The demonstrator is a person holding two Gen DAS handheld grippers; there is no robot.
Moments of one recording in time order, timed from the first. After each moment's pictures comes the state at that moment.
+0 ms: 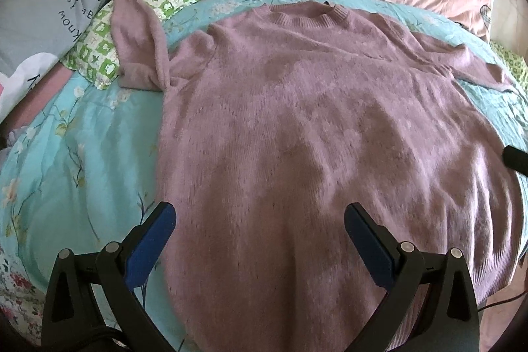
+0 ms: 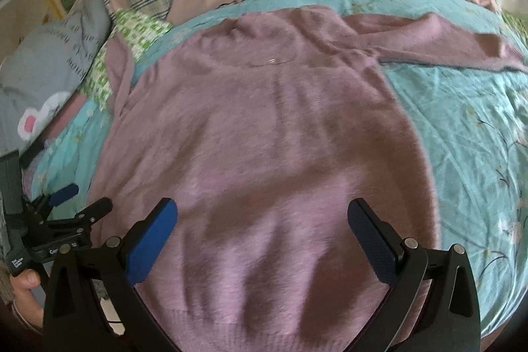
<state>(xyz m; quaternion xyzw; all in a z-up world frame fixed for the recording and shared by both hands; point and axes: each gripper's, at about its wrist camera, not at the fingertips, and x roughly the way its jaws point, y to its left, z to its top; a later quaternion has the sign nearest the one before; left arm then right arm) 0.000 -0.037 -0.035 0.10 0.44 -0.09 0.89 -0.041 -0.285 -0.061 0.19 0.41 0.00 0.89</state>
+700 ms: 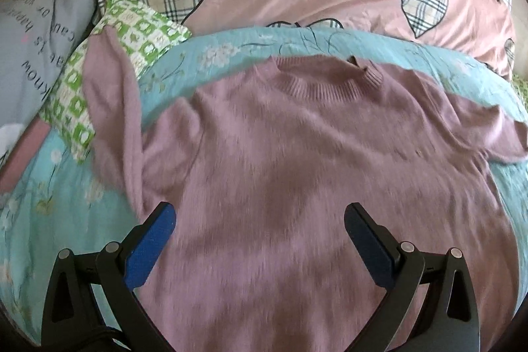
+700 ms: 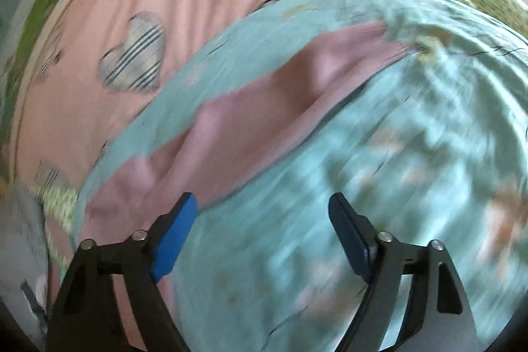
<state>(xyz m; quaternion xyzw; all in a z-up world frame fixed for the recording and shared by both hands) 0.157 -0.080 -0.006 0.09 0.42 -0.08 0.90 -0.026 -0.611 -0.064 0.39 0.31 -0.21 0.84</state>
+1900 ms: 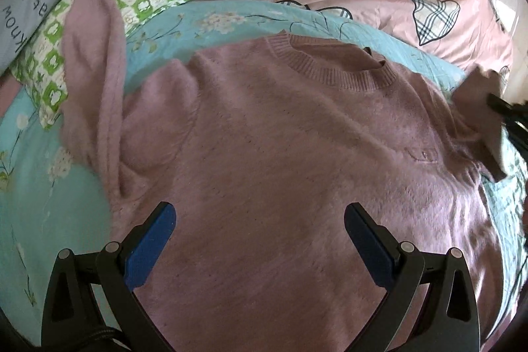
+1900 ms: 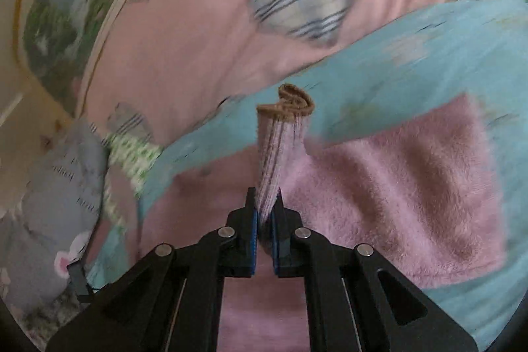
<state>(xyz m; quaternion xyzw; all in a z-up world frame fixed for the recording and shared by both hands) 0.176 -0.038 -0.037 0.01 0.46 -0.12 0.88 0.165 -0.422 -0.030 0.33 0.32 0.09 0.88</state>
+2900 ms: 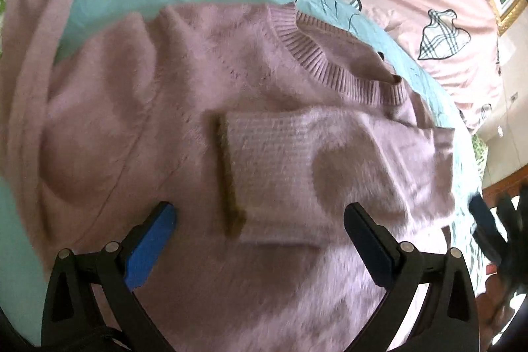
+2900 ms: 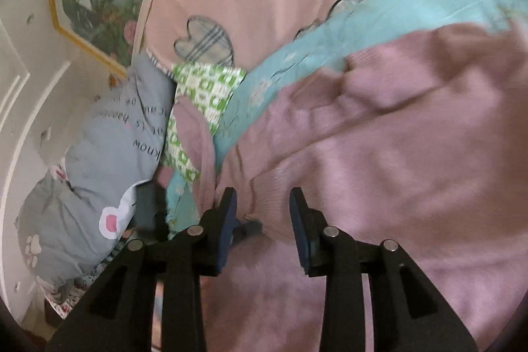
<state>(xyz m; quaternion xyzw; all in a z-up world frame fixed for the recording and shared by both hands) 0.255 -0.044 -0.071 -0.10 0.53 -0.18 0.82 0.153 -0.302 -0.044 0.36 0.34 0.20 0.84</state>
